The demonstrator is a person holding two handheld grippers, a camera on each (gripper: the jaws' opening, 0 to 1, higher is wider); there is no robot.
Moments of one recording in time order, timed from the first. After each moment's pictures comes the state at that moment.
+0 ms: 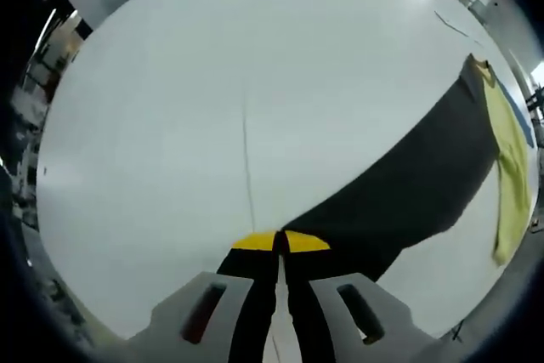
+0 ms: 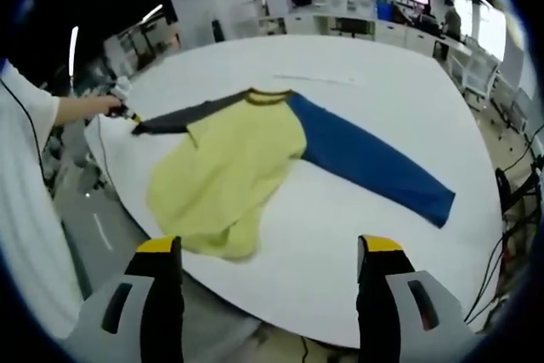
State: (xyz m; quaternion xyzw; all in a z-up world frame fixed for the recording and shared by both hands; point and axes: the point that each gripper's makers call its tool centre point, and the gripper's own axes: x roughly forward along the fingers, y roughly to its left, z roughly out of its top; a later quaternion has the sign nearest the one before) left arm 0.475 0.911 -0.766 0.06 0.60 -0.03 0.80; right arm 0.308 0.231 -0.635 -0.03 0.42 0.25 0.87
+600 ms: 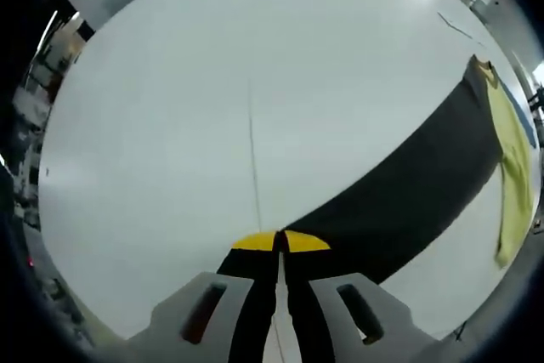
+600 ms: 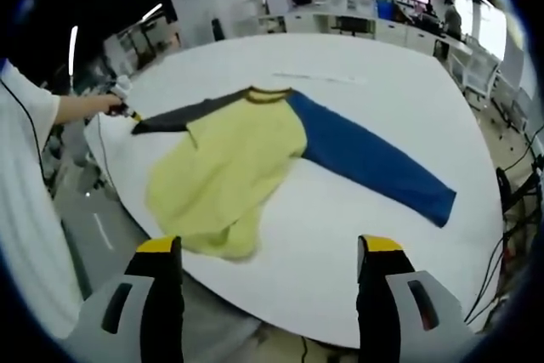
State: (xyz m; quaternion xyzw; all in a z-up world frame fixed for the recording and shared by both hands) left arm 0.477 0.917 -0.766 0.06 0.60 -0.02 0.80; right arm 0.309 0.231 -0.637 -0.03 0.42 0.25 0.87
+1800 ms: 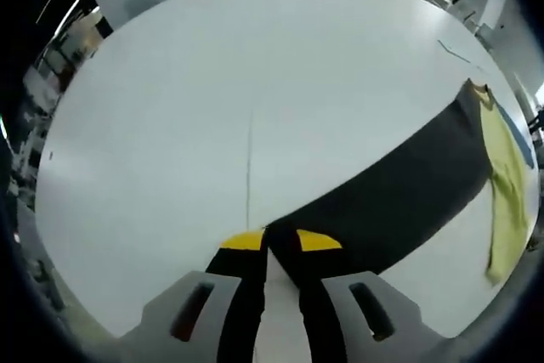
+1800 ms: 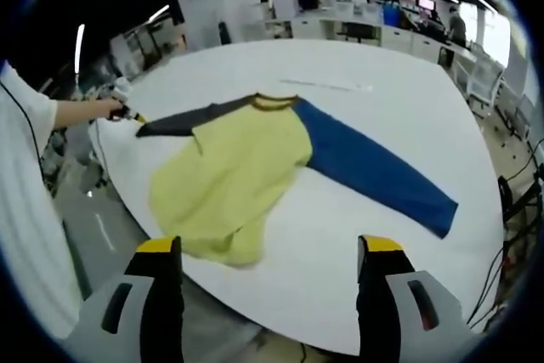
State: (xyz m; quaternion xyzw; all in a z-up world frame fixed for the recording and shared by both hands) left arm 0.468 0.900 -0.747 0.03 0.54 0.00 0.84; right arm 0.315 0.235 -0.629 -0.03 0.41 0.26 0.87
